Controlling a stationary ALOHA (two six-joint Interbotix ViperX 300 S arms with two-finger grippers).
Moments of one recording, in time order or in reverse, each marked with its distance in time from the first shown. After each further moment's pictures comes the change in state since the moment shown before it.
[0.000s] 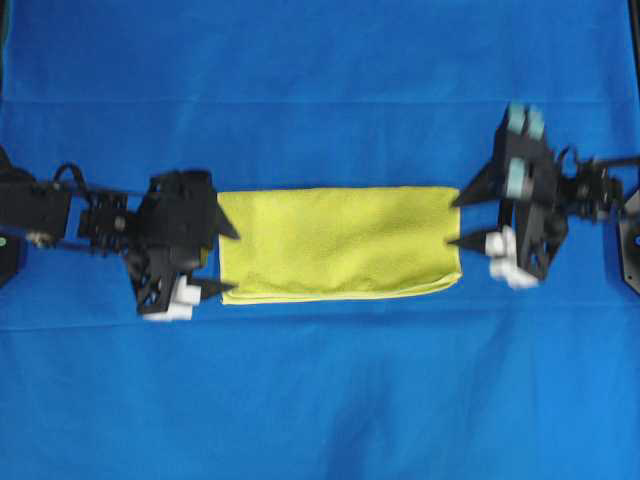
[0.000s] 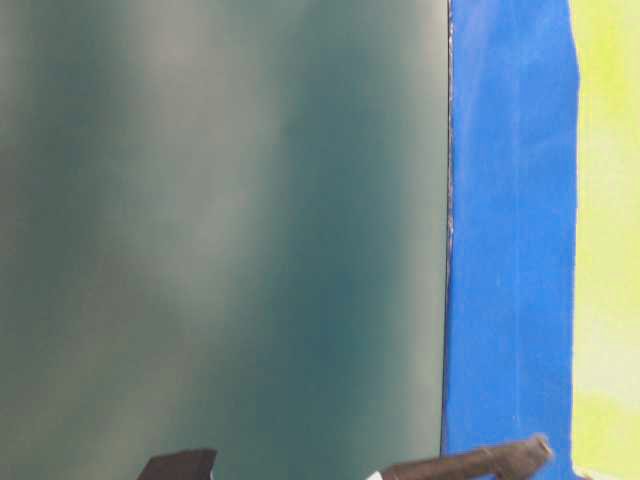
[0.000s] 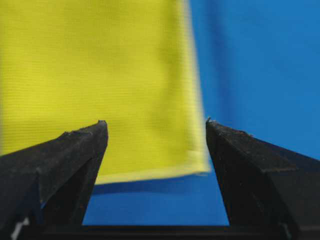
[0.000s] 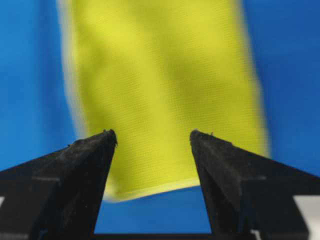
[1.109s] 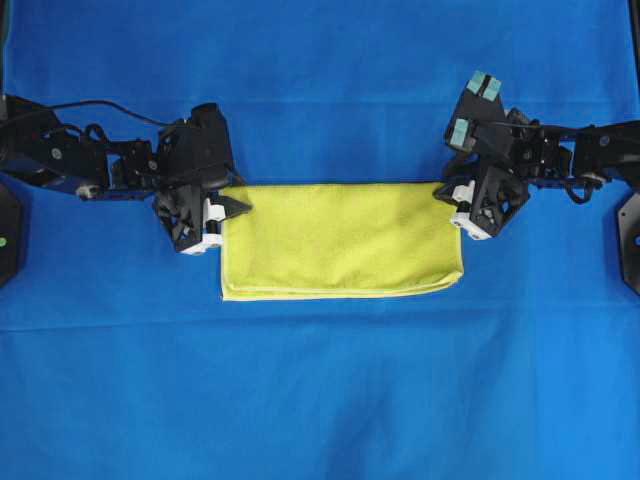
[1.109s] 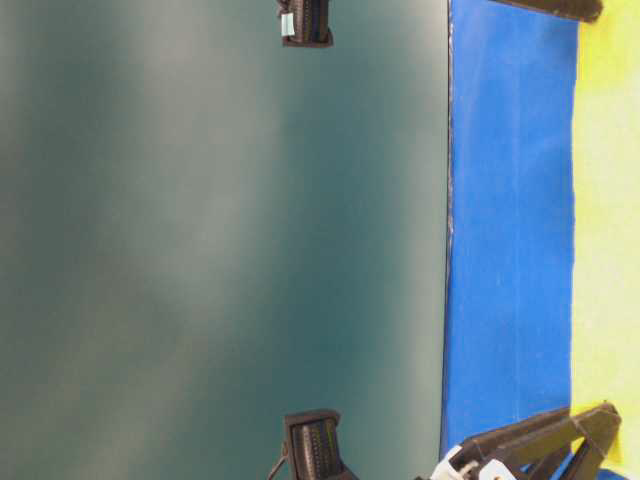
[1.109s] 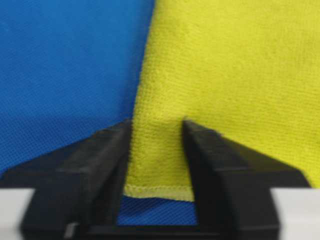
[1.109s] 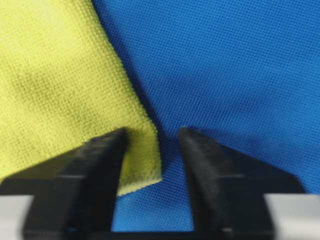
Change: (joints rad) left arm 0.235 0.244 0.015 0.000 -0.127 0.006; right arm -0.183 0.333 -0.006 -0.032 -0.158 -0.003
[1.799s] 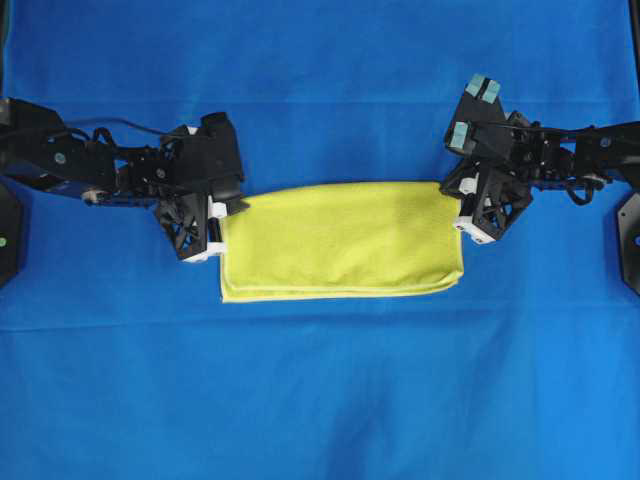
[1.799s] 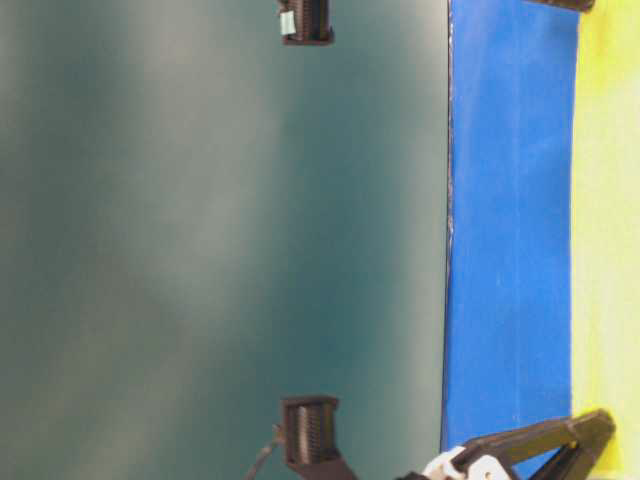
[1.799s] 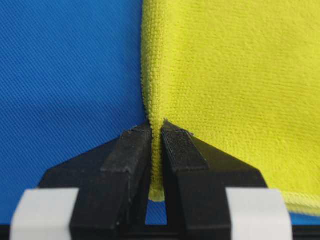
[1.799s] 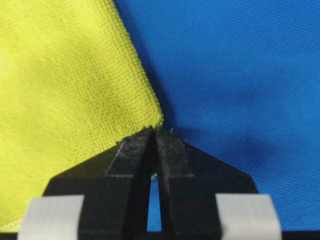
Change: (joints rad) left arm -0.048 -0.055 -0.060 0.000 0.187 0.002; right arm 0.014 -0.058 -0.017 0.000 0.103 0.006
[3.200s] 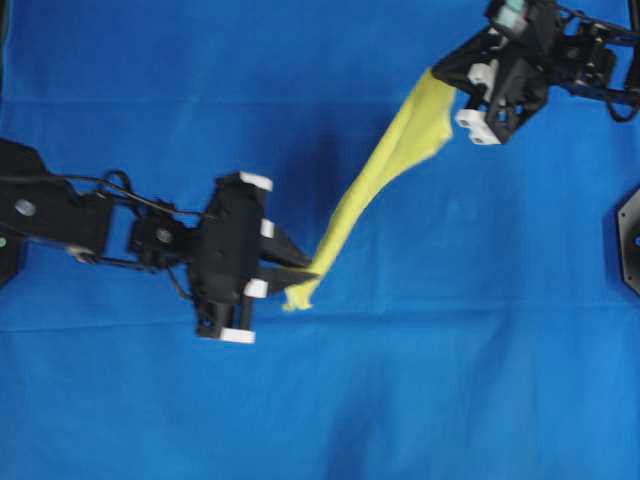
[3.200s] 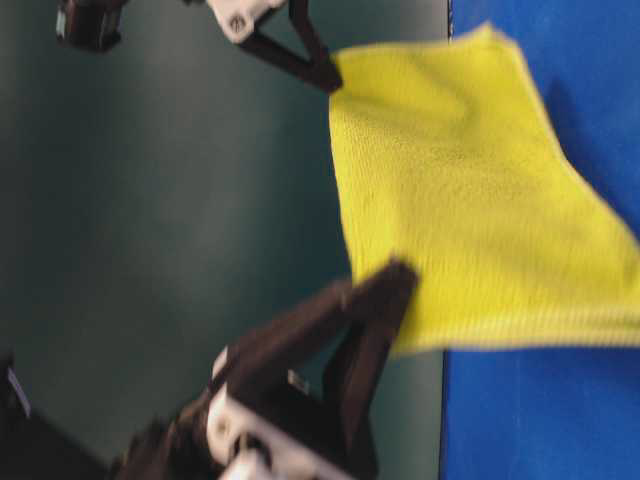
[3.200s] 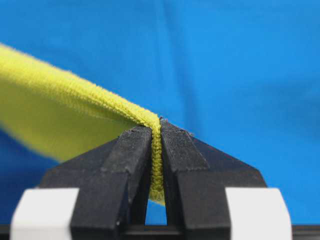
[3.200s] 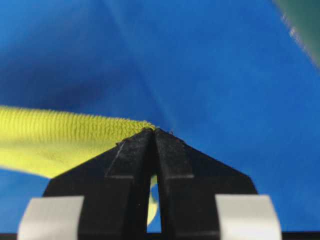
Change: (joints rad) left arm -0.272 -0.091 -0.244 0.000 -0.107 0.081; right arm -0.199 -0.199 -0.218 -0.161 0.126 -0.006
